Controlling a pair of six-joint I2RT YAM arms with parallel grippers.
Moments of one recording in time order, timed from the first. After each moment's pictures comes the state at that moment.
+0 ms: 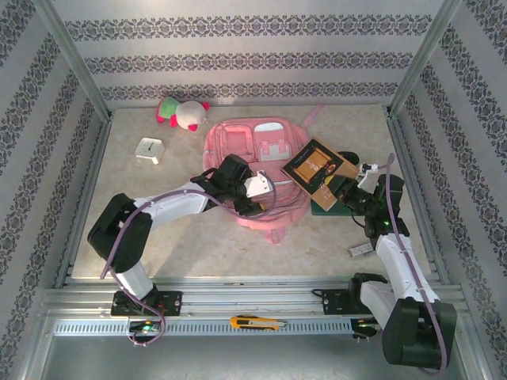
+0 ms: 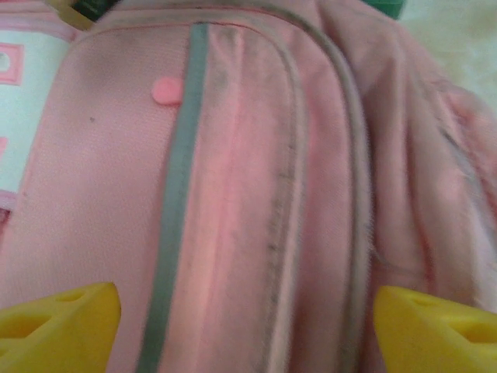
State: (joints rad) left arm -0.66 1.72 1.11 -0.20 0.20 0.60; right arm -0.13 0.92 0.47 0.03 -0.75 0.81
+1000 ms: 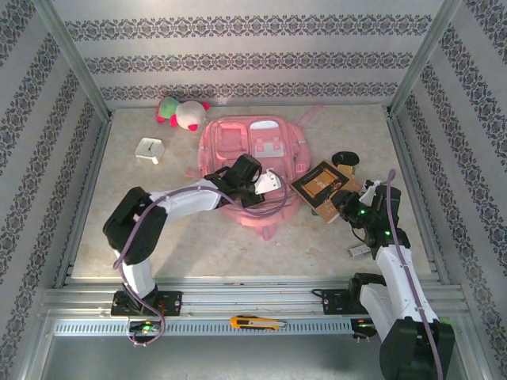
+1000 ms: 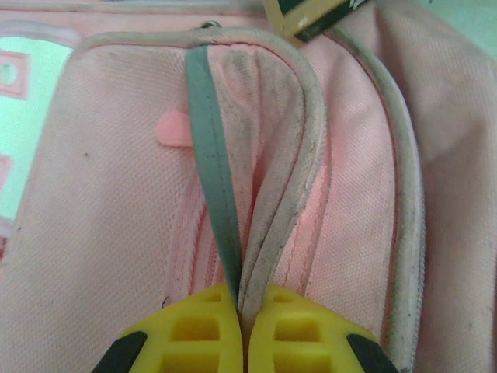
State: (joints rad) left arm -0.71 1.78 1.18 -0.24 0.02 0.56; right arm -0.13 0.81 0.42 -0.22 -0.59 0.86
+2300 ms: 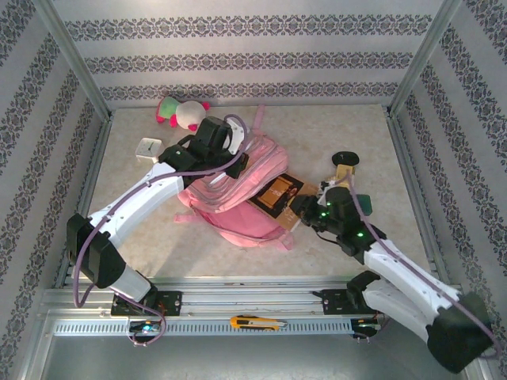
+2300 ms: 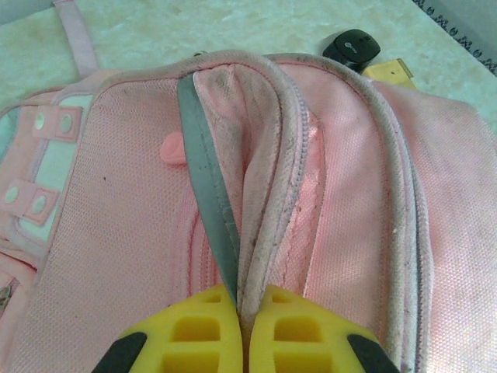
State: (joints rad) left arm -0.58 1.54 1.45 -0.63 0.13 -0.11; right arm 0.53 0.91 0.45 -0.04 -0.23 1.18
